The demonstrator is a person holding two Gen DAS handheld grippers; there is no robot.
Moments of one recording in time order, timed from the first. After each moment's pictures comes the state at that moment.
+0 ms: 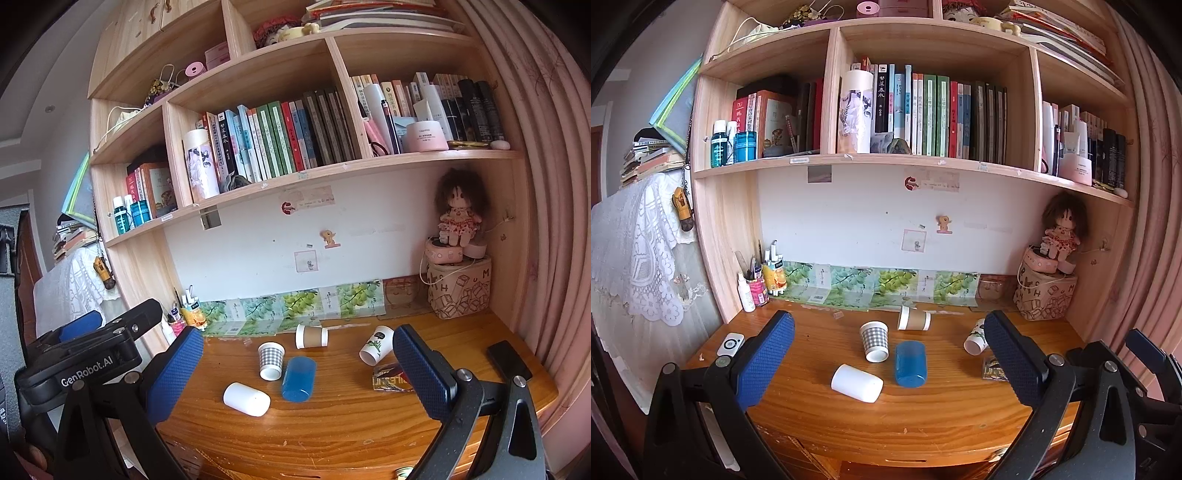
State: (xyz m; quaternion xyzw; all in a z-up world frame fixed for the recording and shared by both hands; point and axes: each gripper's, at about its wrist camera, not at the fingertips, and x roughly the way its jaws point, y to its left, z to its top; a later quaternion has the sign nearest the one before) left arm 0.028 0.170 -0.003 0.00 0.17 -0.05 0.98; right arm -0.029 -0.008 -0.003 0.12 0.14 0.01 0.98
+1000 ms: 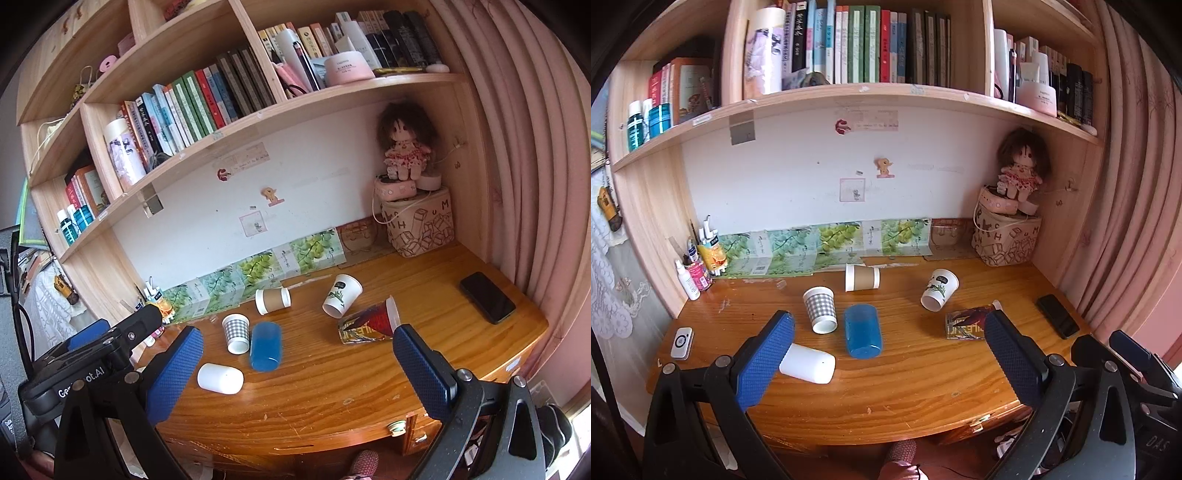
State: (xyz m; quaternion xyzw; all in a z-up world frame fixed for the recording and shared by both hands) left arm 0.090 0.111 -0.034 0.05 0.27 -0.17 0.95; right arm -0.001 -0.062 -0.044 0.21 0.24 -0.07 0.94
